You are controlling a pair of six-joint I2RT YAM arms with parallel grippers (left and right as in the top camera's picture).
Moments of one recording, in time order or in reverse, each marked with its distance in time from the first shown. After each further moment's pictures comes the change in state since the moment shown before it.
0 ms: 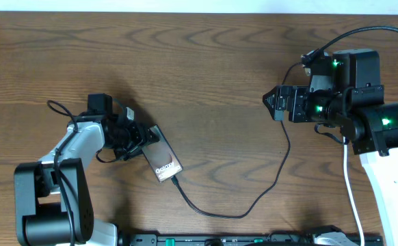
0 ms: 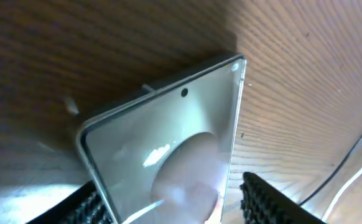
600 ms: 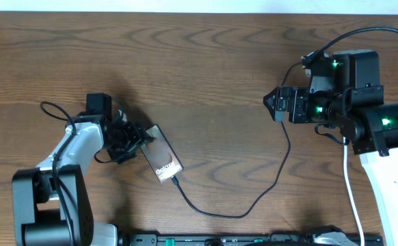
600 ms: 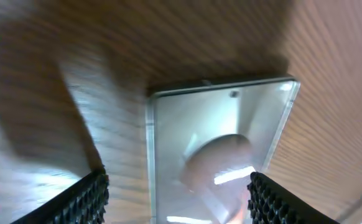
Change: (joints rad) left arm -0.001 -0.047 0.003 -0.047 -0.142 -0.112; right arm 0.000 0.000 0.000 -0.013 0.020 0.000
